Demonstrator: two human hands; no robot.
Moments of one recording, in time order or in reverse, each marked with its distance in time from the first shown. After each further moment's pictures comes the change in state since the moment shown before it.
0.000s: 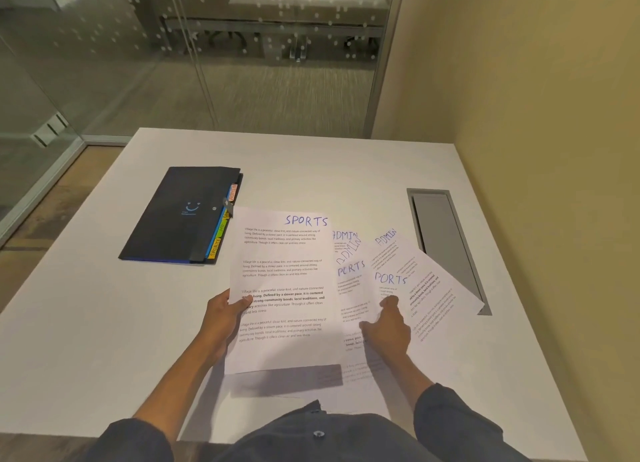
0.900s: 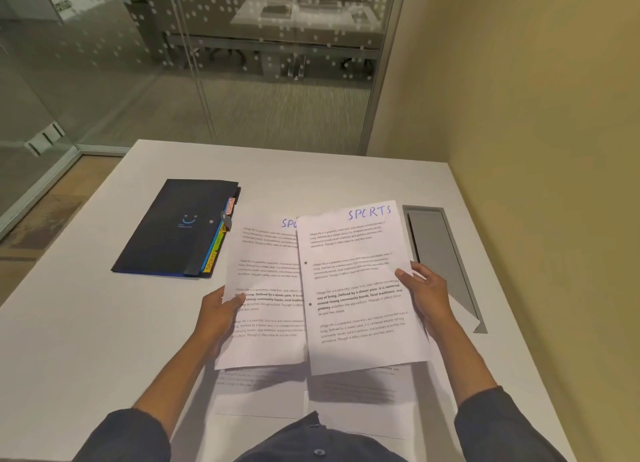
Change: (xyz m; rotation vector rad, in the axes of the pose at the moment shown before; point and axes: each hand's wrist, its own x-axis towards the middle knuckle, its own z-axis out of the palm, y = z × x) left_hand 0.013 0.025 0.006 0.055 0.028 0.057; right_hand 0.035 -0.030 -0.113 1.066 -0.048 -0.028
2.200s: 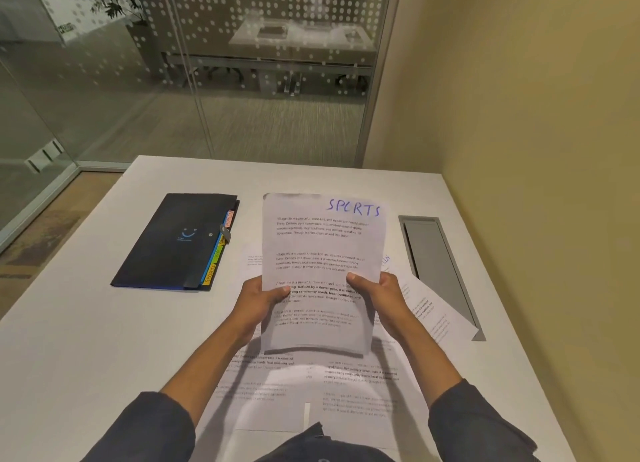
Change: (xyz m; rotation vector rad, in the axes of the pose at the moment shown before) left_hand -0.004 0.037 0.050 0.021 -0.265 0.121; right_hand -0.029 -0.011 0.065 -0.086 -0.274 -0.045
